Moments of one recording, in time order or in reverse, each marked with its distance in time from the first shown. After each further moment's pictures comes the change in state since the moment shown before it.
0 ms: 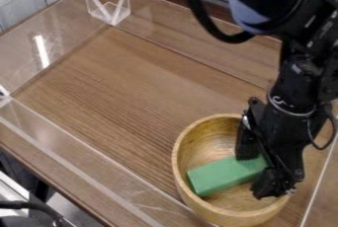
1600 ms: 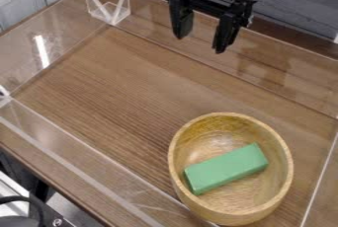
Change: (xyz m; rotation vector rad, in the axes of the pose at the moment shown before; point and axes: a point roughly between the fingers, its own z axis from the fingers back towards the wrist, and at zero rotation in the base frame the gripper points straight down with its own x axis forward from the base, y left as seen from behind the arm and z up) arm -0.042 0.127 0.089 -0.038 -0.057 0.760
